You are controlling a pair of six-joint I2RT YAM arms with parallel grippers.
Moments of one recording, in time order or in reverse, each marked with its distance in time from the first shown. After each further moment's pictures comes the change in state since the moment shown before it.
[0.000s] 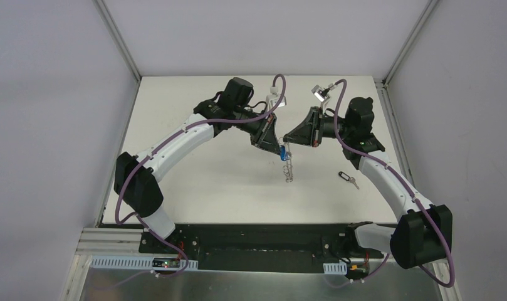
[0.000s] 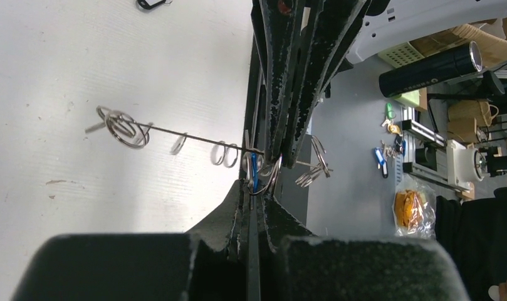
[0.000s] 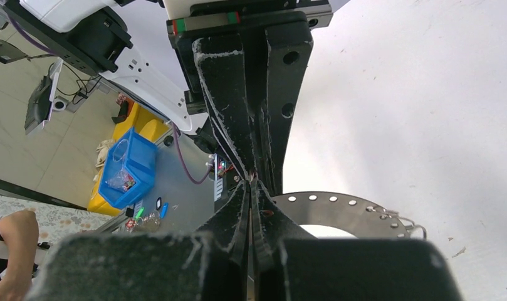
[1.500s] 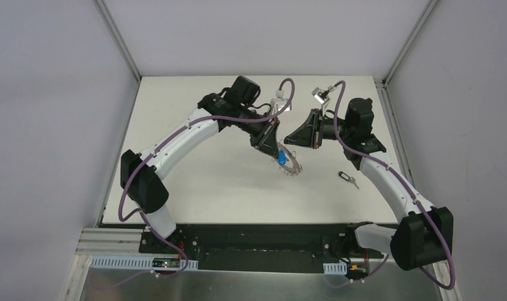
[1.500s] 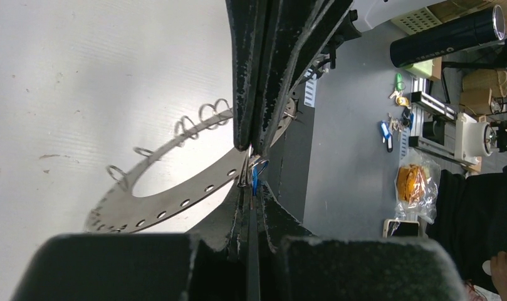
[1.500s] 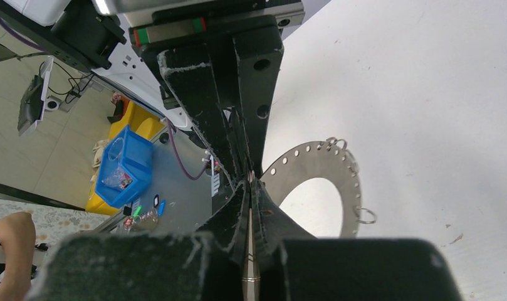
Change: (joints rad) left arm -0.028 0.054 0.148 -0.267 -0.051 0.138; right arm -0.006 -0.013 0.000 -0.095 0.011 -0.064
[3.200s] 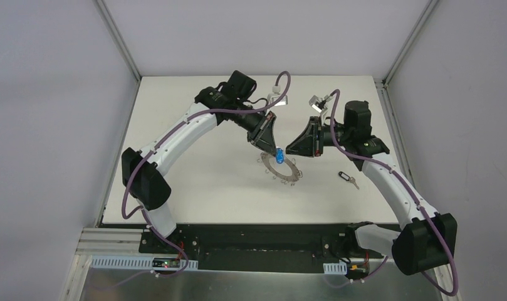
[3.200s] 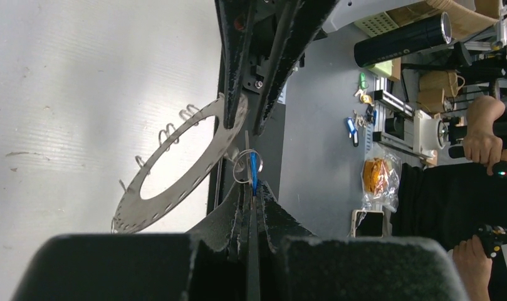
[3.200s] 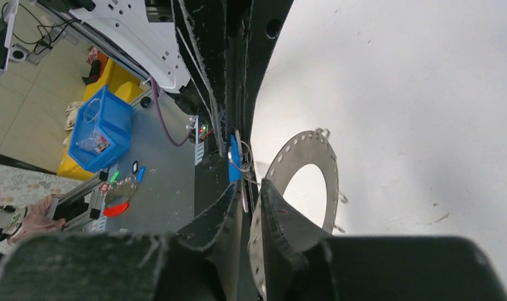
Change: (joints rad) left arm 0.040 0.035 0.071 -0.089 0.110 -0.009; right arm 0.007 -0.027 0.021 -0.289 -0.041 -0.312
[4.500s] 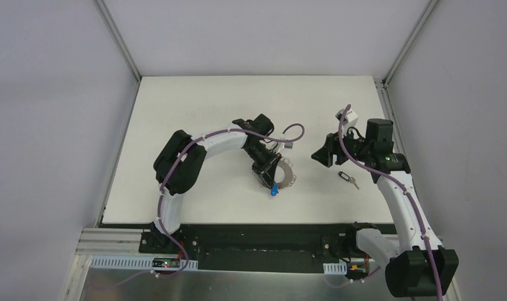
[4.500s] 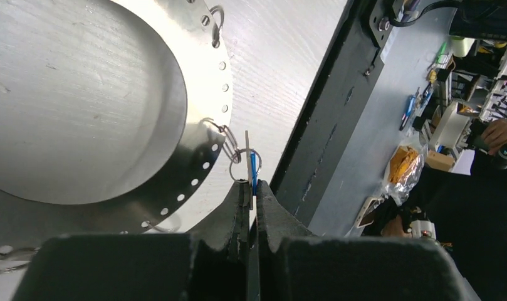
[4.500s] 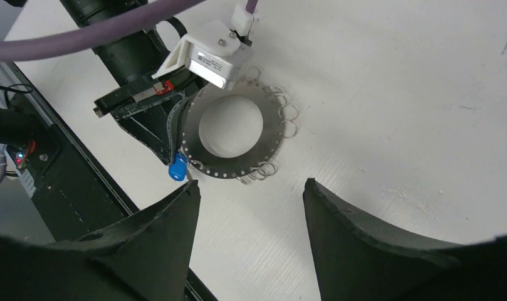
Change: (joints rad) left arm -0.068 0.277 -0.294 0.164 -0.185 -0.041; right arm -0.214 -0.185 -0.070 -0.399 0.503 -0.319
